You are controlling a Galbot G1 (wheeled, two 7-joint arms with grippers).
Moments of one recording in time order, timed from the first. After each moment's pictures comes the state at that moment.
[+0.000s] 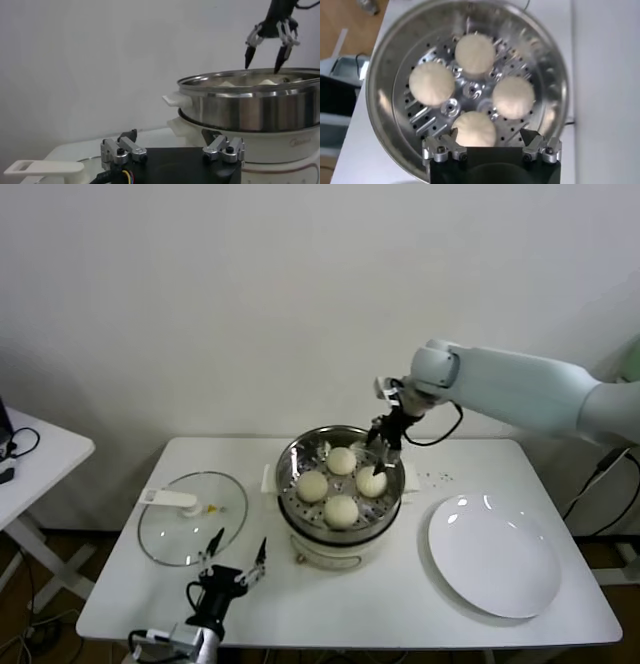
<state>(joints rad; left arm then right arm) 1.60 -1.38 -0.45 -1.95 -0.02 -0.06 0.01 0.67 1.07 -1.52 1.09 0.77 -0.27 -1.03</state>
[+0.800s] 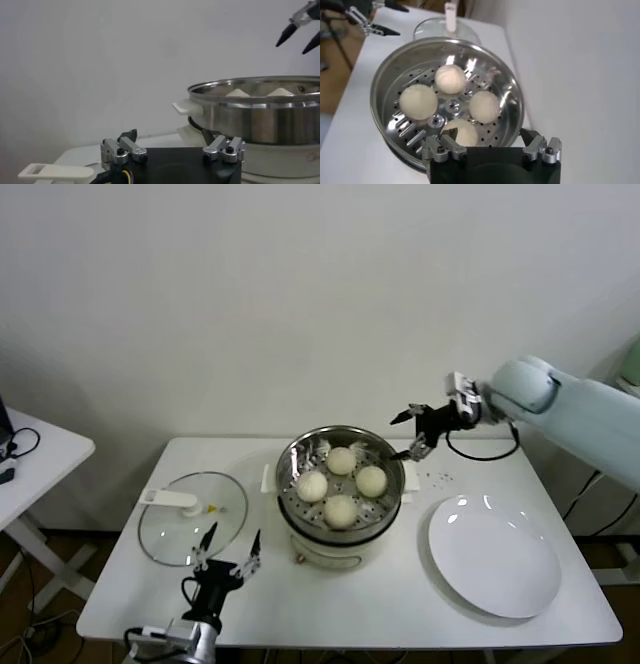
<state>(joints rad) 1.59 -1.42 -0.47 -1.96 0.00 -0.06 0.00 0.38 0.63 -1.04 1.41 0.67 -0.25 -0.83</state>
